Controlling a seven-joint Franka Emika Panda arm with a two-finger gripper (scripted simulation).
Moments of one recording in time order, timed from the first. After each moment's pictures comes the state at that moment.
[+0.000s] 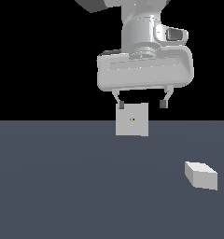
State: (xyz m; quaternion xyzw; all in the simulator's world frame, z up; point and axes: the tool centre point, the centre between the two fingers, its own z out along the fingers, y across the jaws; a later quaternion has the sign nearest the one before) arm -0.028 -0.067 0.133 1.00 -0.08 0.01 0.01
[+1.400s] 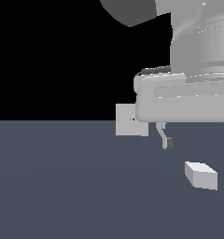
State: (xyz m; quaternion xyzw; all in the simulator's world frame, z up) arm -0.108 -0.140 0.059 0.99 -0.14 0.04 0.01
